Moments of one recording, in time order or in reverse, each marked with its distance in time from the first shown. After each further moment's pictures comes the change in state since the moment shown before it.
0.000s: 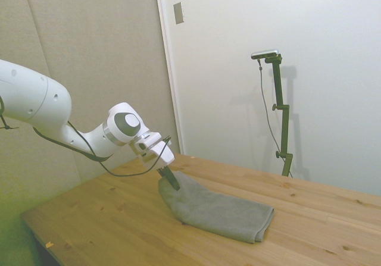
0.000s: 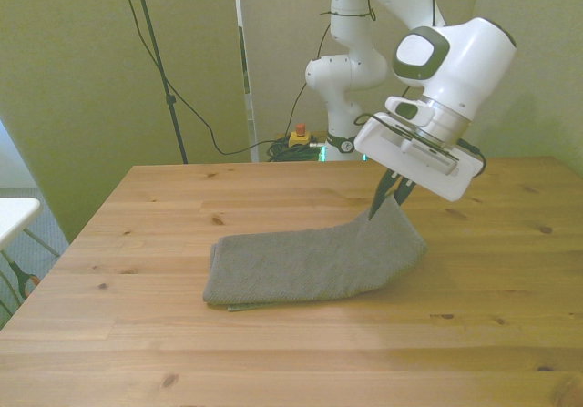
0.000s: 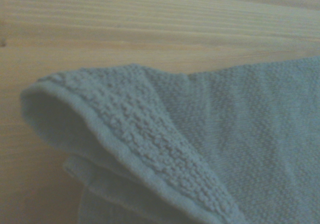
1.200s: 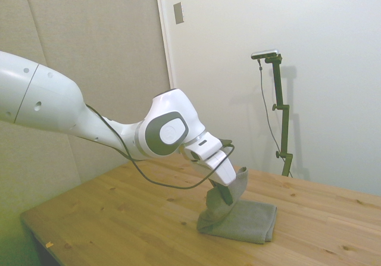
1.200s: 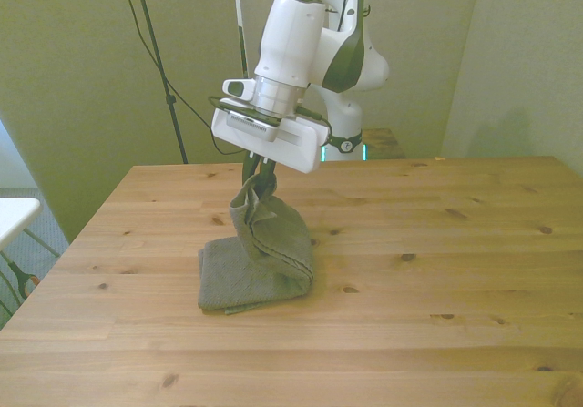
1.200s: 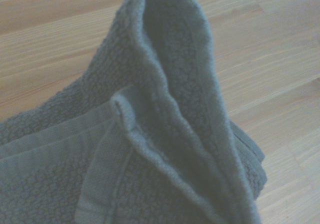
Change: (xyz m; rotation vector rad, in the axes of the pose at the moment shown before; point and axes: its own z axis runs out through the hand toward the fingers) arm 0.172 0.149 0.085 0.113 -0.148 0.243
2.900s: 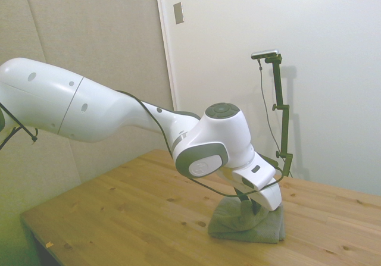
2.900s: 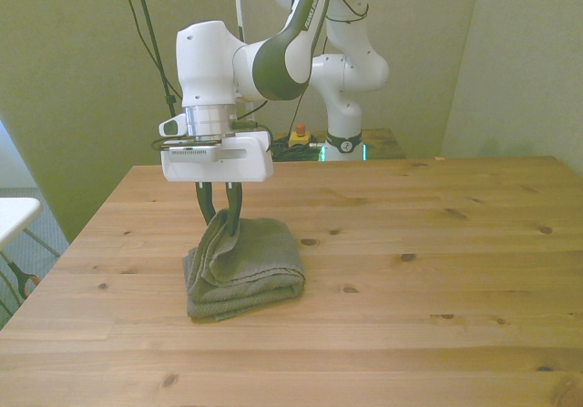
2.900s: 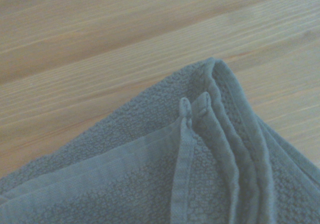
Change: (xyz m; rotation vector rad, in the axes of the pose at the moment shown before) arm 0.075 0.019 0.066 0.255 -0.240 -0.082
